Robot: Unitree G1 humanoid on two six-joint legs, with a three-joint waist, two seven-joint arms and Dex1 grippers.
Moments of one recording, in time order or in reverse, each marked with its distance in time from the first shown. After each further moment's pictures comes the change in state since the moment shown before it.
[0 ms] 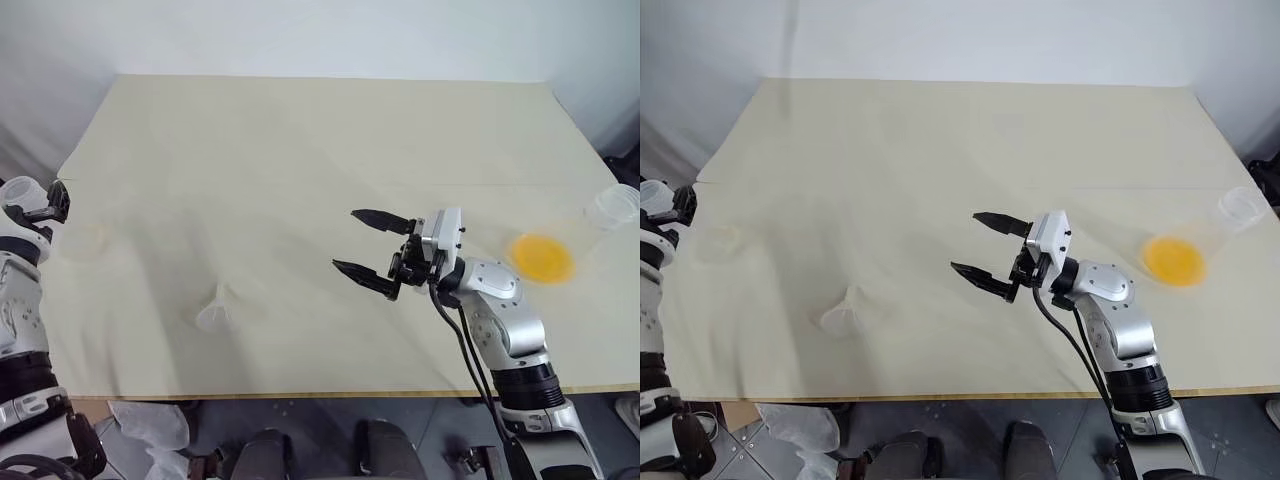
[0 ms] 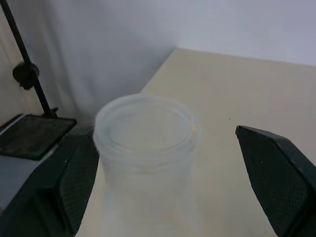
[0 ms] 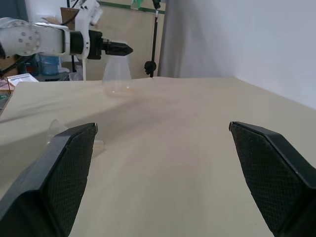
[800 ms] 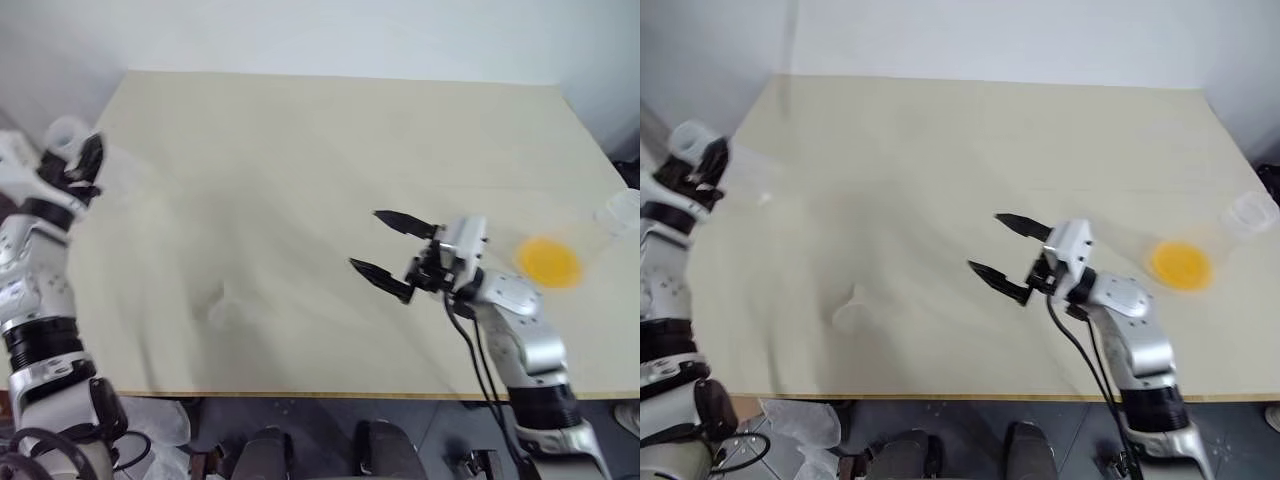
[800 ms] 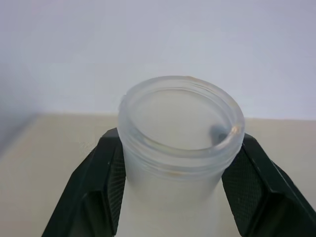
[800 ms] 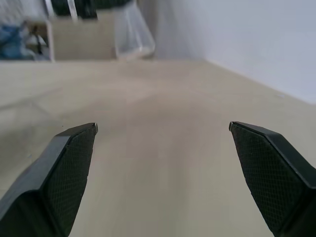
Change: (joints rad) left arm -0.202 -0.105 -0.189 -0.096 -0.123 -0.059 -0.482; right arm 0.187 -0.128 -0.143 -0.096 -0.006 -0.023 -0.068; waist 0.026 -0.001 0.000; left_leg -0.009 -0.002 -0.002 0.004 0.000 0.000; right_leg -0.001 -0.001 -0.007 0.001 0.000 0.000
